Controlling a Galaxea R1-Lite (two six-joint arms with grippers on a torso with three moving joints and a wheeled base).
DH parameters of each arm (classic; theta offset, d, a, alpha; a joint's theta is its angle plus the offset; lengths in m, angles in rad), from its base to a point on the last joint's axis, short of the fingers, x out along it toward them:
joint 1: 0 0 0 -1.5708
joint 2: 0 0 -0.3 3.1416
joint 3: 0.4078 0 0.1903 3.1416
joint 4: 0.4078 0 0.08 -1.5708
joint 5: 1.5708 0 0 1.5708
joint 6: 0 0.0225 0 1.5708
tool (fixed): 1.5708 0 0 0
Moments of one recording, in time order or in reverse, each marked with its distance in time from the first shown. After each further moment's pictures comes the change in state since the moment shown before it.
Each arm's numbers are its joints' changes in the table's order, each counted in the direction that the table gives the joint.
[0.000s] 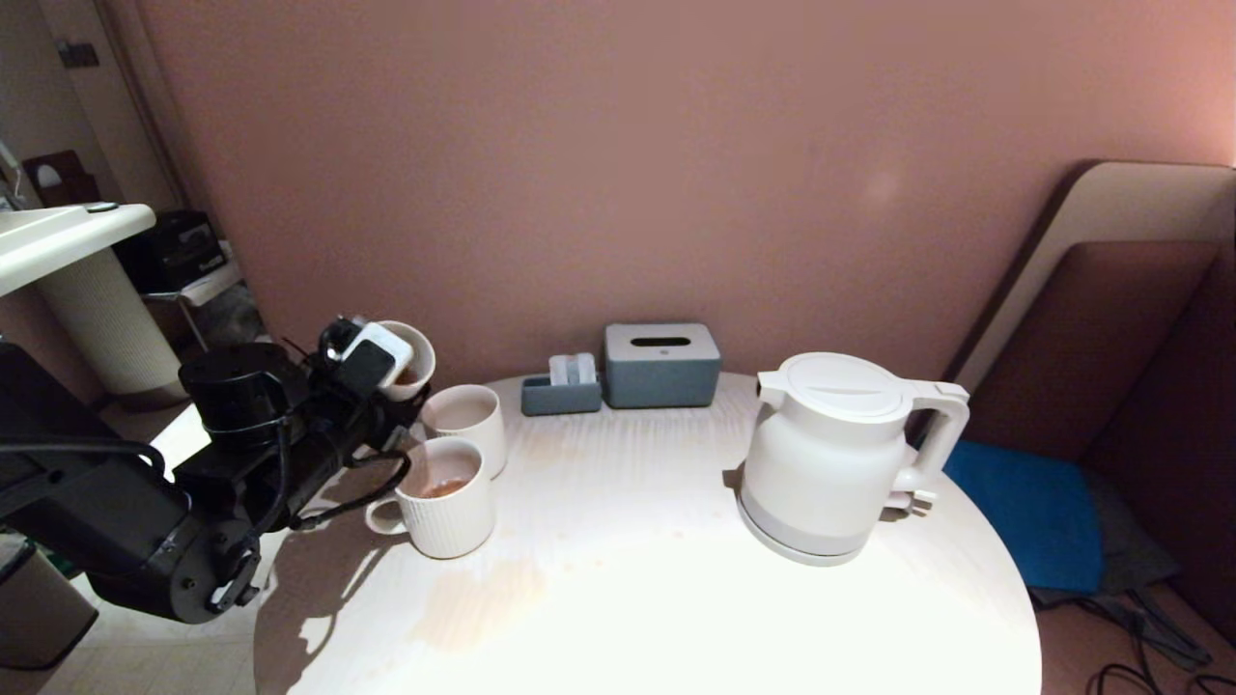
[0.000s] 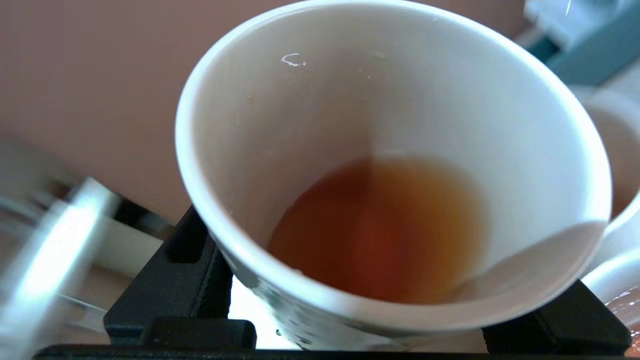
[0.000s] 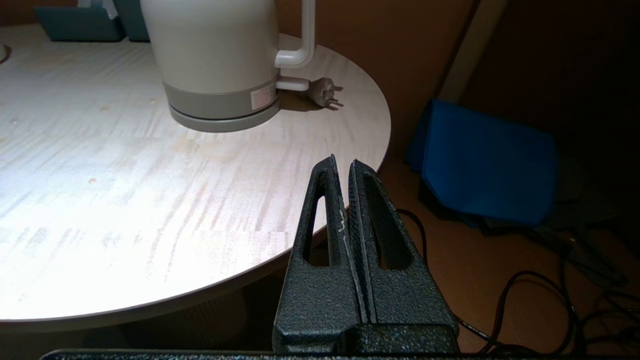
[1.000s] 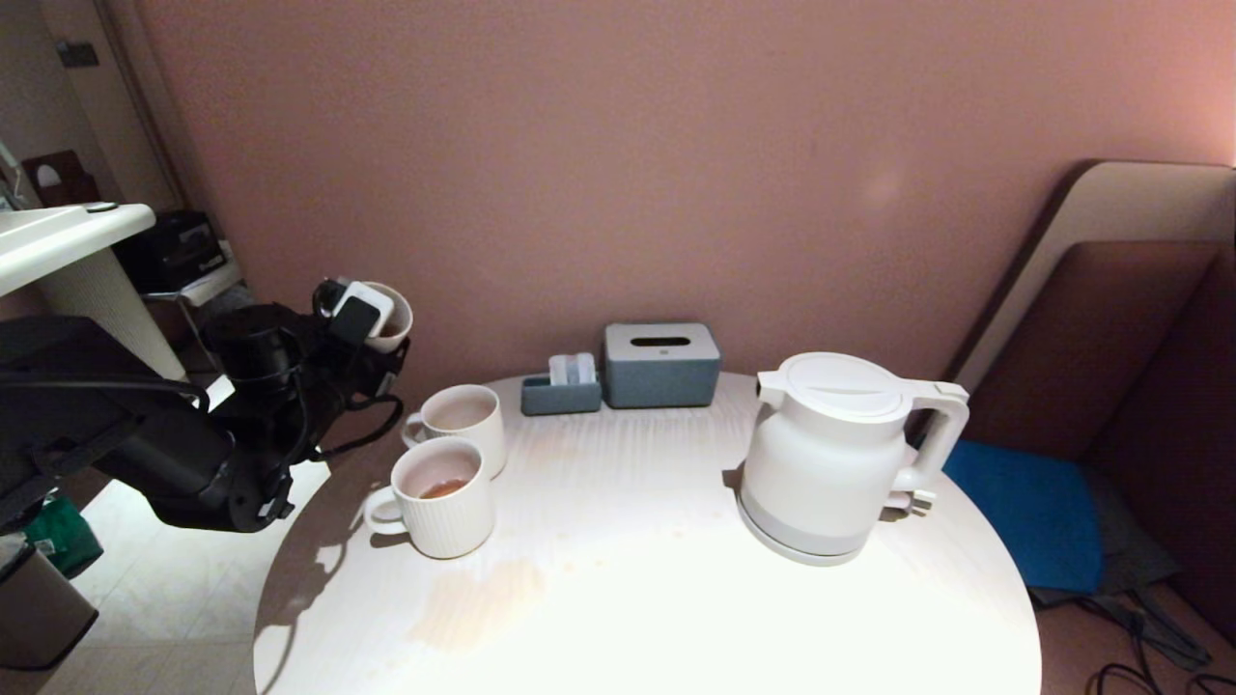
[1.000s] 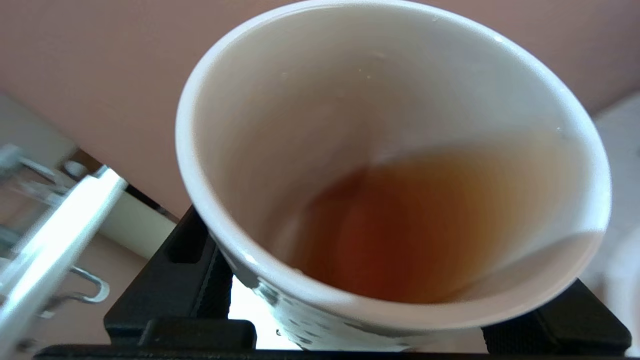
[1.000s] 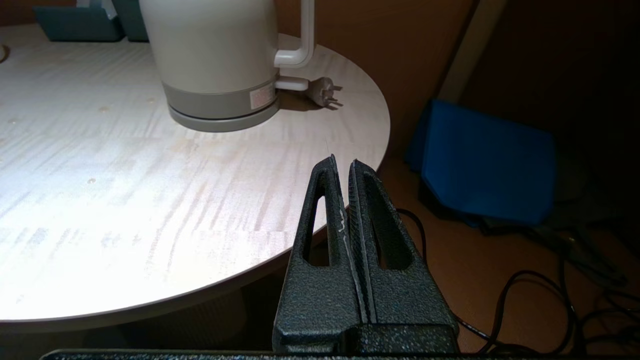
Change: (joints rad) left arm 0.102 0.180 0.321 0.048 -0.003 0.011; right arm 0.000 0.000 0.000 0.000 0.000 0.000
